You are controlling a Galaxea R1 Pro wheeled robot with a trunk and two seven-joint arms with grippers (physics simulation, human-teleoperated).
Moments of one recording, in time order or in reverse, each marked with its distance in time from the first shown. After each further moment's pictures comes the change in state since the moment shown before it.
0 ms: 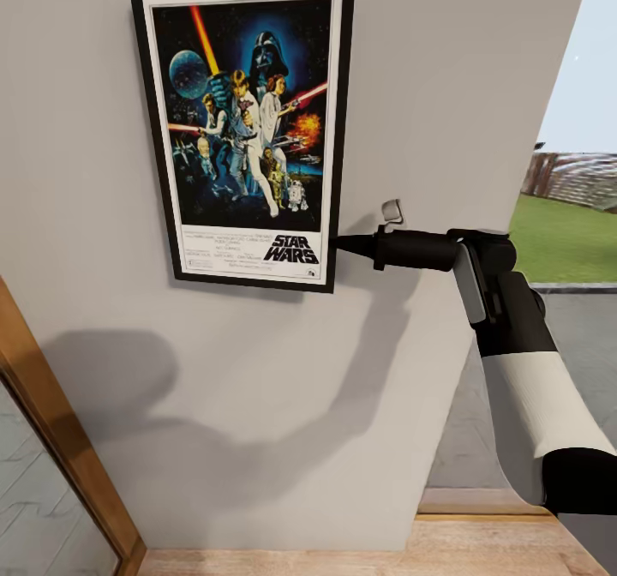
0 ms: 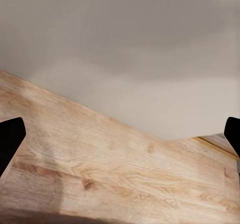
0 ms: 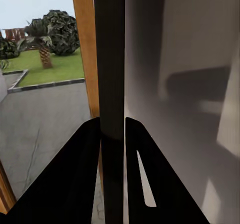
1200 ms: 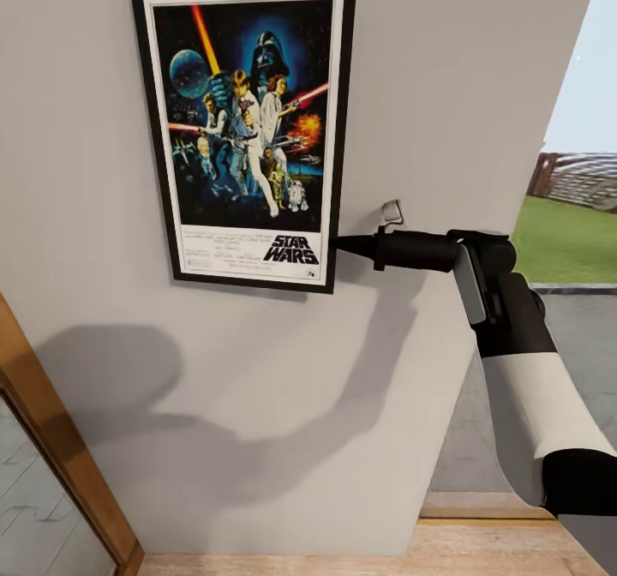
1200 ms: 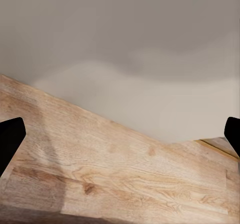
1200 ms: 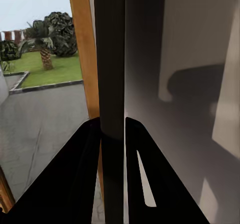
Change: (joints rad) left arm 0.000 0.005 0.000 0.000 0.000 0.000 0.000; right arm 0.004 0.000 -0.001 -0.001 -0.008 0.003 0.000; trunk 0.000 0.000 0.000
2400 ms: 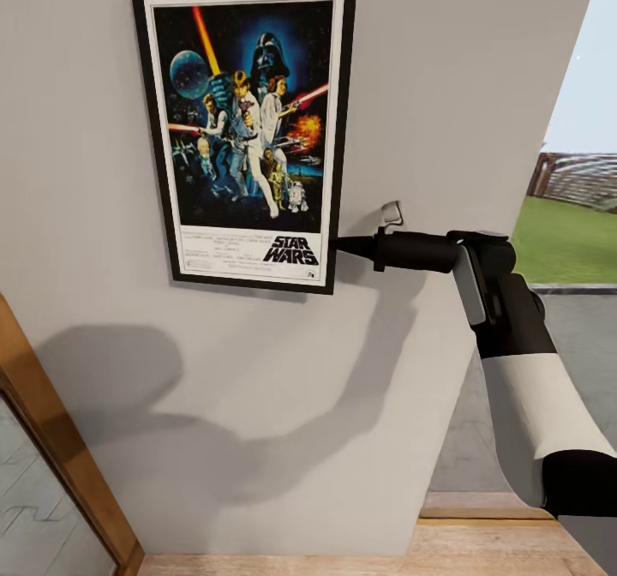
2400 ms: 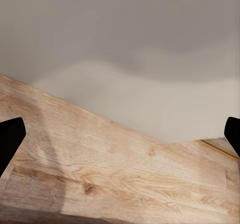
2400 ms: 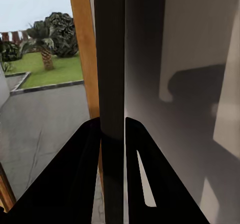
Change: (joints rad) left arm 0.000 0.000 0.000 0.000 0.001 0.000 0.000; right arm 0.003 0.000 0.000 0.000 -0.004 0.002 0.000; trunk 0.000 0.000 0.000
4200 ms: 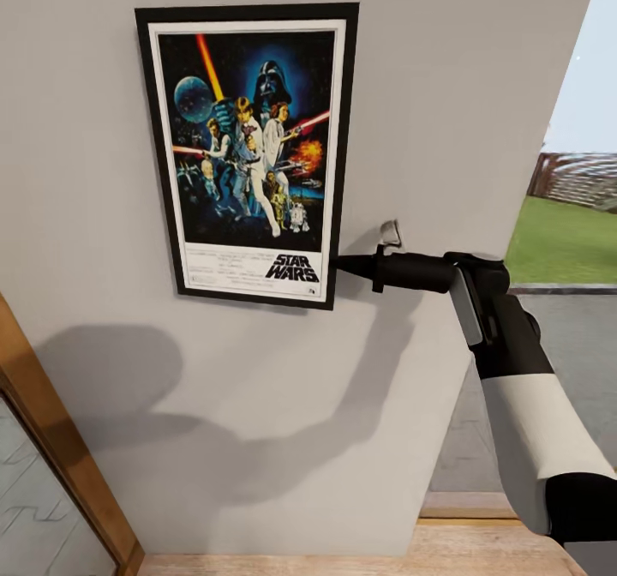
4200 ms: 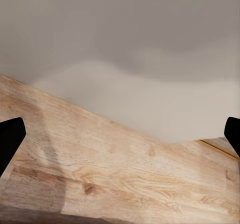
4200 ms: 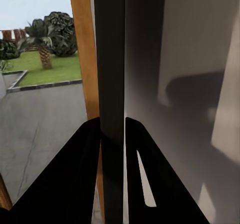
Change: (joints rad) left arm 0.000 0.000 0.000 0.000 0.000 0.000 0.000; right arm 0.081 -0.003 -0.002 -0.005 0.011 -0.103 0.012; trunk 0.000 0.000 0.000
